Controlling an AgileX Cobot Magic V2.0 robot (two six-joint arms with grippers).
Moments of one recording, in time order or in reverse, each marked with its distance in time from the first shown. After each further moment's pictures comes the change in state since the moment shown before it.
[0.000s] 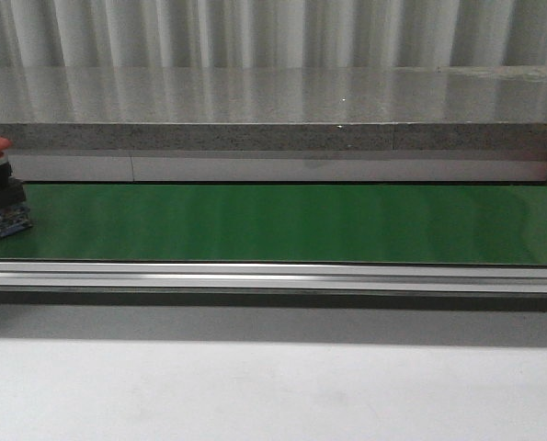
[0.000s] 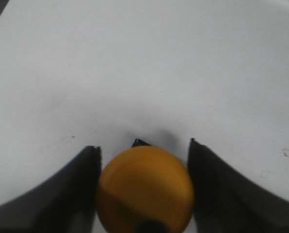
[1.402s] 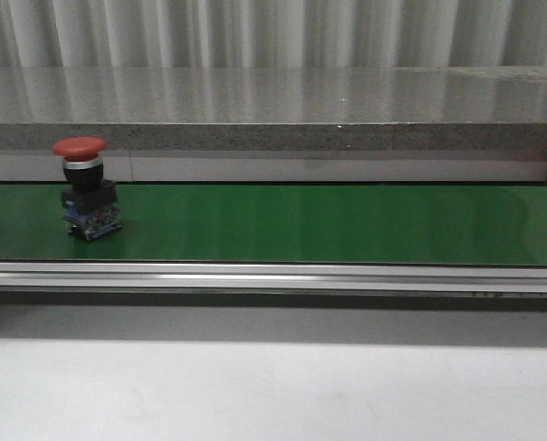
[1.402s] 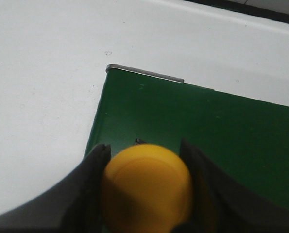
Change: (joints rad) left arm -0.253 -0.722 0.549 -0.064 -0.004 0.000; right arm 0.000 0.000 0.000 0.000 0.000 0.000
